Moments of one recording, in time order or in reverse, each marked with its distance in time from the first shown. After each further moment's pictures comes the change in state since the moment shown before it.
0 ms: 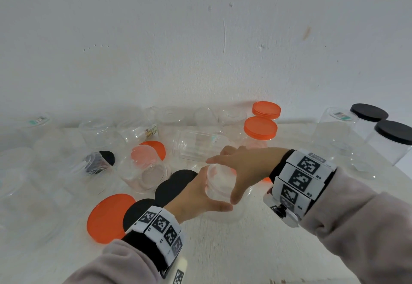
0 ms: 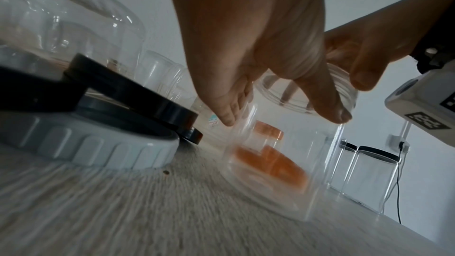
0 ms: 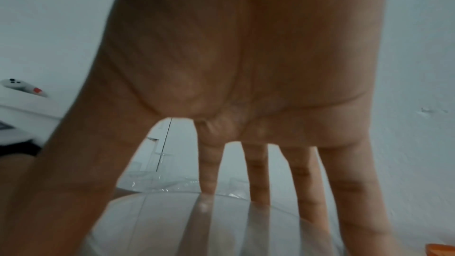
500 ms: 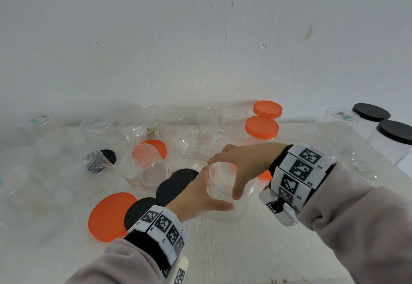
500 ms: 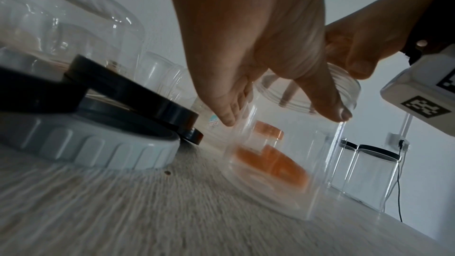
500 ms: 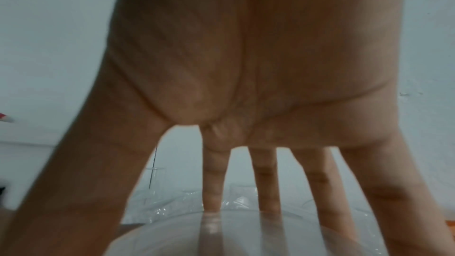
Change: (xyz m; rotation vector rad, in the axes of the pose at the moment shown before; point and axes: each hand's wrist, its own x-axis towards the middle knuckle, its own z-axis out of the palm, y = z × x) left_hand 0.000 0.001 0.000 0.030 0.003 0.005; right_hand 0.004 -0.001 -0.009 0.078 -0.079 0.032
